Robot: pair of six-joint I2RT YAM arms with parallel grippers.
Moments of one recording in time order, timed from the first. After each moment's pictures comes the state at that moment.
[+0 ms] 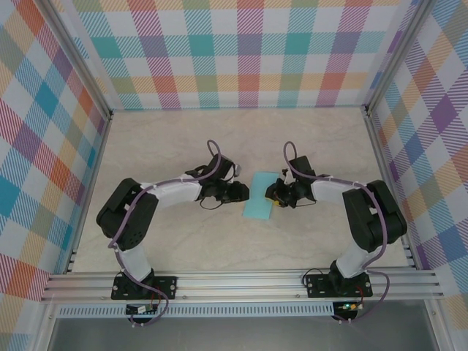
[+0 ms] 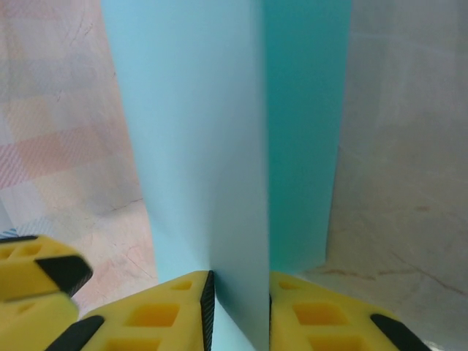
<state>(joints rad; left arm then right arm) -0.67 1.76 1.04 -0.23 0.37 -0.65 0.37 1.67 0.80 -0.19 -0.55 0.79</state>
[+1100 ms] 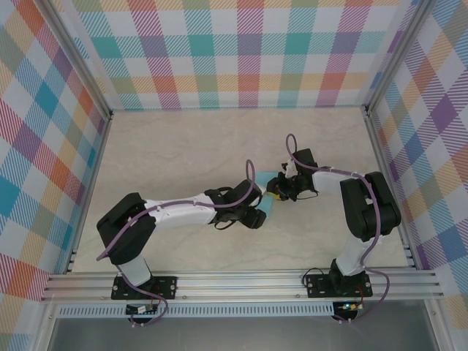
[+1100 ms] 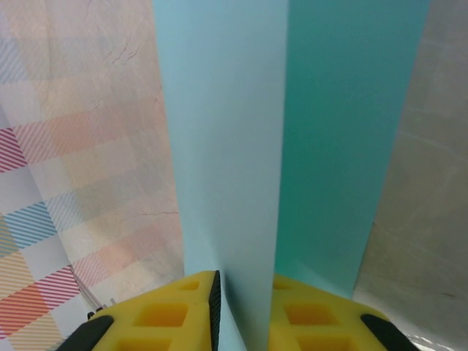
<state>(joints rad) -1.00 1.71 1.07 -0.36 -0.05 -0.34 0.30 1.76 0.90 -0.24 -0.69 0.69</state>
